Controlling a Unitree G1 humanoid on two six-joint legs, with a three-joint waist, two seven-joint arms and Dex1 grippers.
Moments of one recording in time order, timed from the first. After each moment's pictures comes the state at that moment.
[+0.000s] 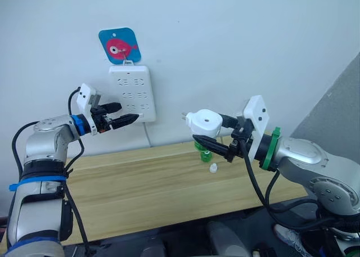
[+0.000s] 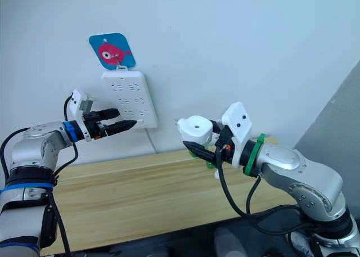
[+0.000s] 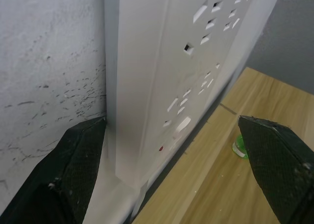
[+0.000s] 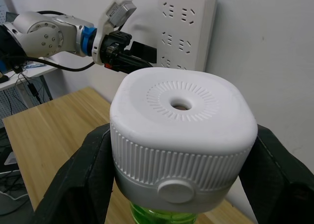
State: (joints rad) left arm -0.70 0.76 0.12 0.60 -0.39 0.37 -1.13; right arm -0.44 -0.62 0.10 -0.74 0.92 0.90 0.24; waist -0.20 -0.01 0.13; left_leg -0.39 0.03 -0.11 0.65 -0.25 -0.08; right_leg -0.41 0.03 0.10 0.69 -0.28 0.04
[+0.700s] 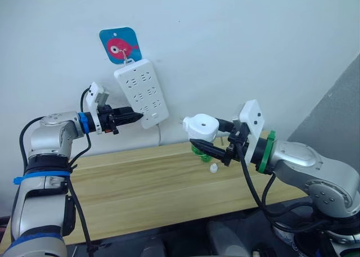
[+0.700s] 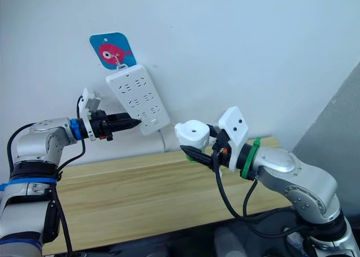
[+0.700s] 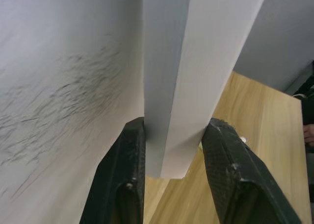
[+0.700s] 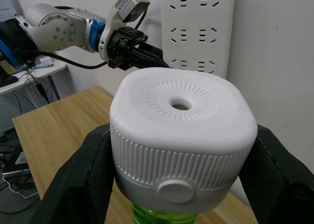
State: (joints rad) left arm -0.72 0.74 0.10 0.56 -0.38 0.44 -1.23; right arm -0.44 -0.56 0.15 -0.74 0.88 0.91 0.26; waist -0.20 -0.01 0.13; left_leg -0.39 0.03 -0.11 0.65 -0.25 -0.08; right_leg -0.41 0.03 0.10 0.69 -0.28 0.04
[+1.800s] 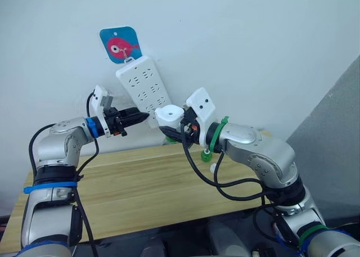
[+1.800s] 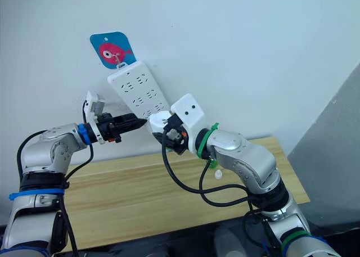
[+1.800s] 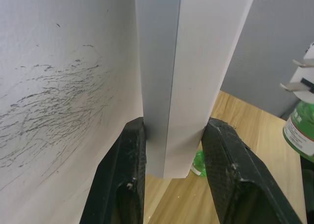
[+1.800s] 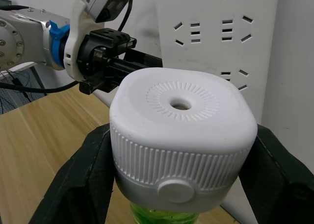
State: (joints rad) left arm -0.62 0.66 0.16 0.38 -0.46 0.51 -1.11; right arm -0.69 -0.21 0.33 -0.43 0.53 0.99 0.24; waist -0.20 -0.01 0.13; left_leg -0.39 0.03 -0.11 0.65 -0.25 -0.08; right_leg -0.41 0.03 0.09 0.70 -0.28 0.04
